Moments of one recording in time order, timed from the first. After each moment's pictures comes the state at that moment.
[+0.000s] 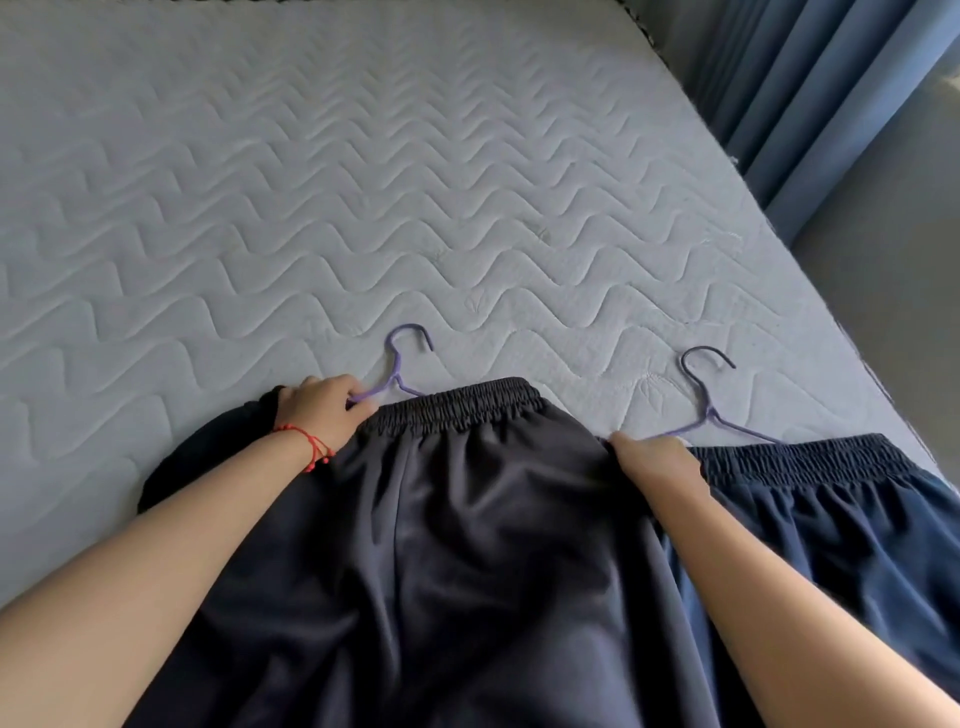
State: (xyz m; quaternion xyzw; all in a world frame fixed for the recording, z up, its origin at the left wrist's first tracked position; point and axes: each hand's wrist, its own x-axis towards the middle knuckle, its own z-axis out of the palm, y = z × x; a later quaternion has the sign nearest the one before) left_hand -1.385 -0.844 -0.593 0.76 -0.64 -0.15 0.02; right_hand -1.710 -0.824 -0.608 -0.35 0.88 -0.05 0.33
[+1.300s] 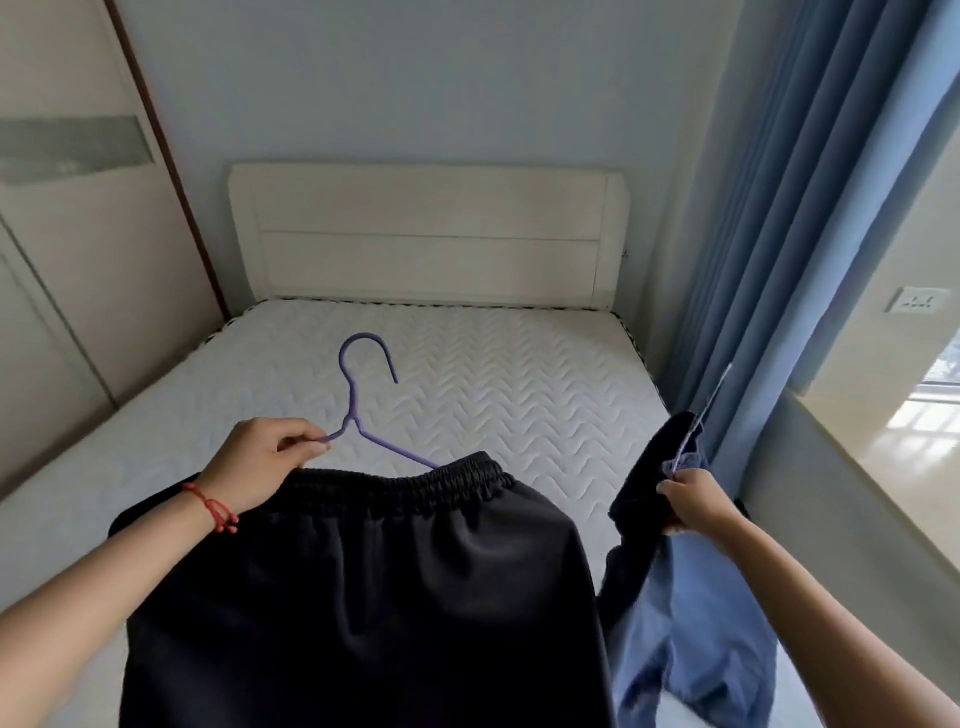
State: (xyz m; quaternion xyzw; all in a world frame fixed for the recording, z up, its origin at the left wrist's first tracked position) left_hand -1.292 -0.578 -0.088 0.70 -0.62 -0.14 0.33; right_hand -1.714 -0.688 -0.157 -0.52 0.71 -0.27 0.38
